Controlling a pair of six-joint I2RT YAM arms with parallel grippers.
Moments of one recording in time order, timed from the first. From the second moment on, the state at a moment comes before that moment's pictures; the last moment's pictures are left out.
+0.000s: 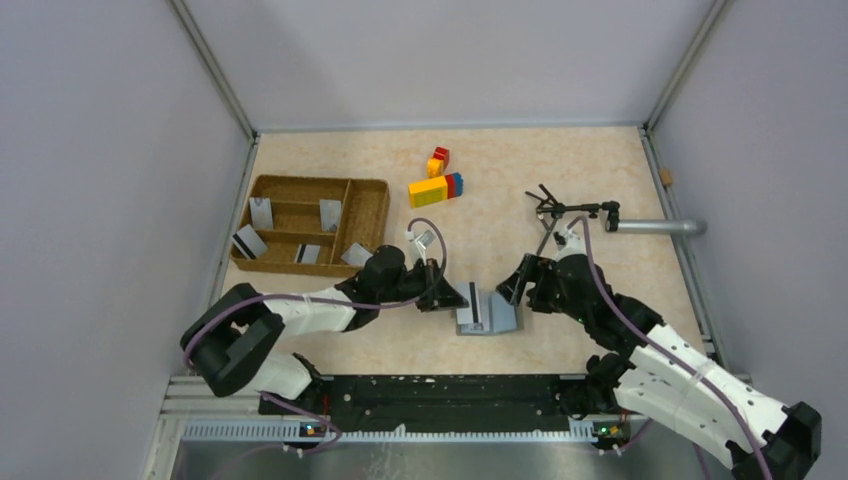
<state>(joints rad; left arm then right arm) -0.79 1.37 0.48 0.55 0.52 -1.05 0.72 0.65 0.53 -0.41 0.08 0.80</state>
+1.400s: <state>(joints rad) -0.81 1.90 0.63 0.76 0.62 -1.14 0.72 1.02 0.42 -0.39 0.16 0.79</state>
